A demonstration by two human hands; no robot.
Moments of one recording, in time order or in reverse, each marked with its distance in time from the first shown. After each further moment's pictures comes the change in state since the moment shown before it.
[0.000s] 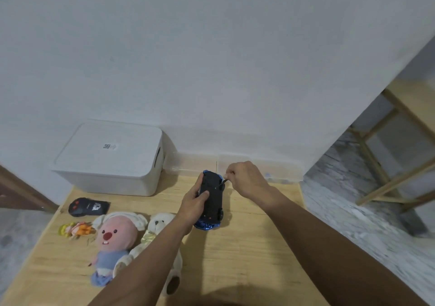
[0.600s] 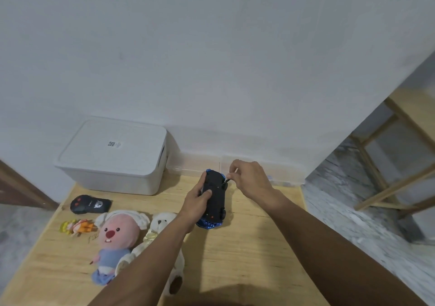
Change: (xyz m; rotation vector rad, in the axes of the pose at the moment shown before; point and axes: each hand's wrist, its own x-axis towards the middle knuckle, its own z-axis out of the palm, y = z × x) left_hand 0.002 0.001 -0.005 -0.038 -0.007 0.004; right_hand -0.002 -0.001 0.001 0.117 0.104 0.001
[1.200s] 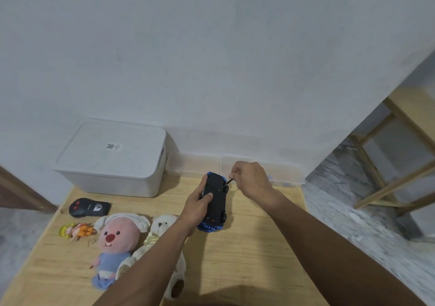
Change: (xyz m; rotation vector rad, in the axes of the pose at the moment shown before) left_hand 0.001 -0.004 -0.001 -0.008 -0.028 -0.031; right_hand 0.007 0.000 0.002 -0.037 -0.003 0.057
